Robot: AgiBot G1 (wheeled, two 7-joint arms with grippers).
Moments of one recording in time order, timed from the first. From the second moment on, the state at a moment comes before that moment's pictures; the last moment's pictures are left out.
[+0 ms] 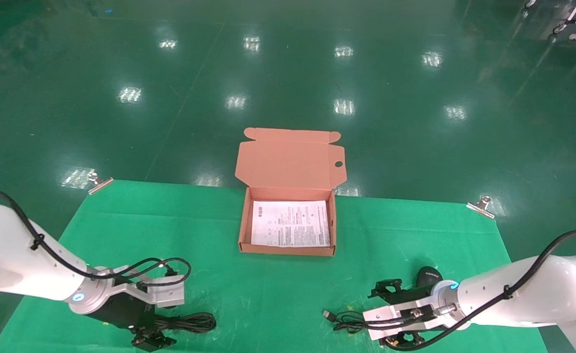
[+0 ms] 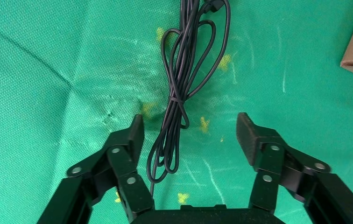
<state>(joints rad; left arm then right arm) -1.52 1.13 1.00 -0.42 1.77 1.19 -0.06 1.30 -1.06 -0.80 0.87 -2.04 -1.08 -0.21</state>
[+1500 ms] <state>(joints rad) -1.62 1.05 1.03 -0.70 1.90 1.14 -0.17 1.42 -0.96 -0.67 1.02 -1.95 -1.04 -0.12</state>
